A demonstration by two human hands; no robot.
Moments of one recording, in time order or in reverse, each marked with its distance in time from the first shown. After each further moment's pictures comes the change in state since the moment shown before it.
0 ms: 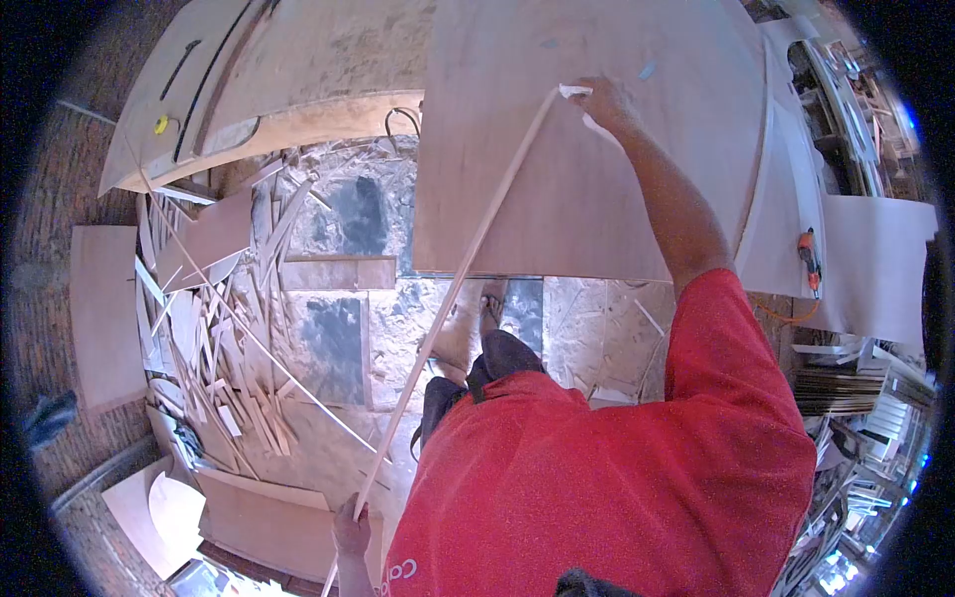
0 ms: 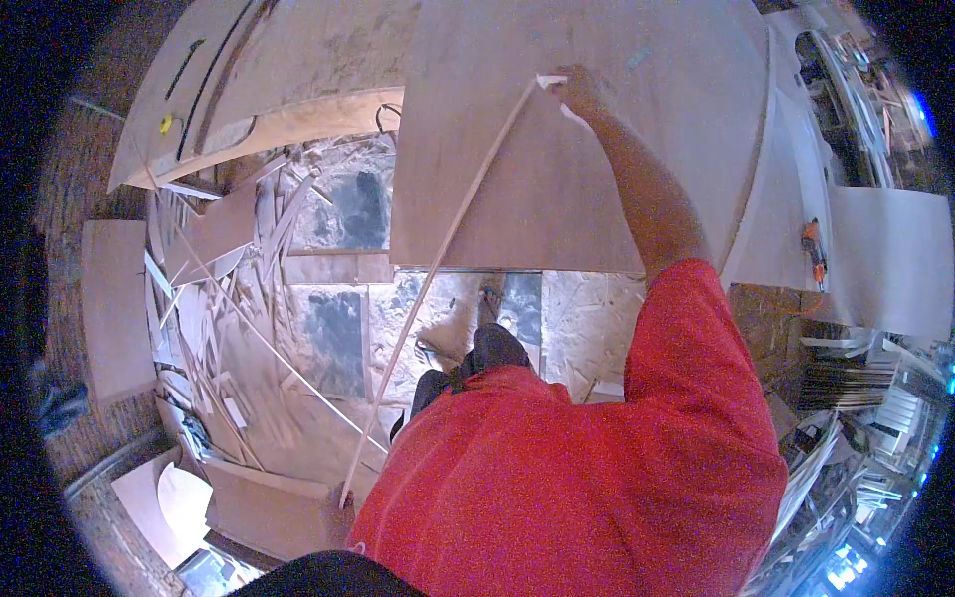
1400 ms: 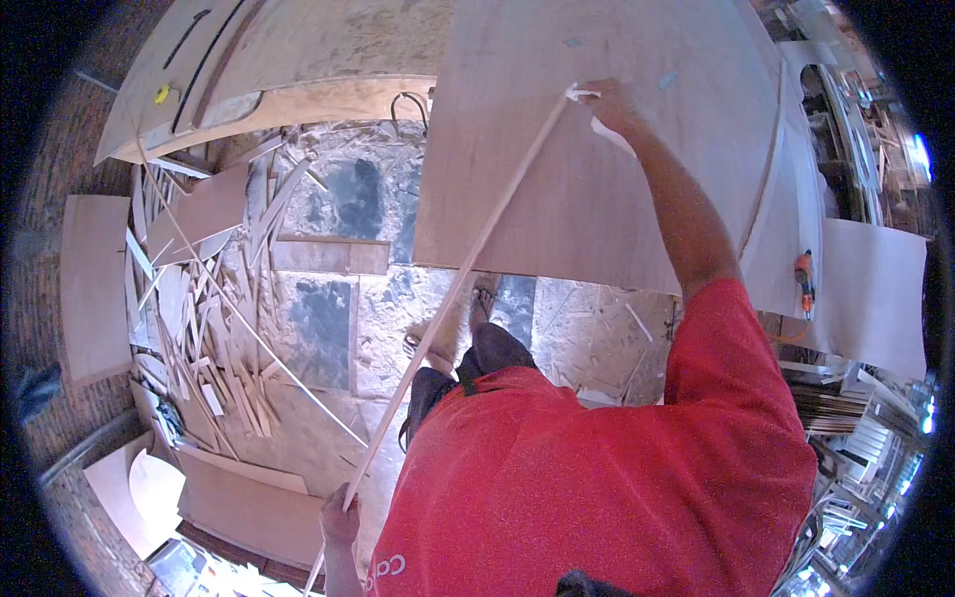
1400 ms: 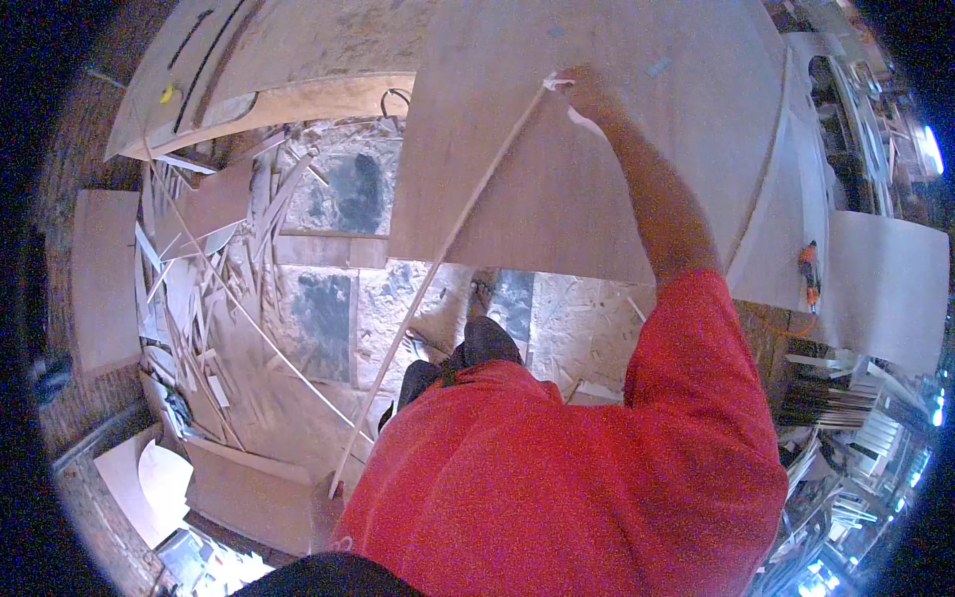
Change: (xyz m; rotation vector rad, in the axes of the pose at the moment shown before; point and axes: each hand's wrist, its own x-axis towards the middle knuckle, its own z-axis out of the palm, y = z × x) left_hand 0.002 0.020 0.006 -0.026 -0.032 -0.033; right_hand 0.022 0.019 0.030 0.023 -0.031 -0.210
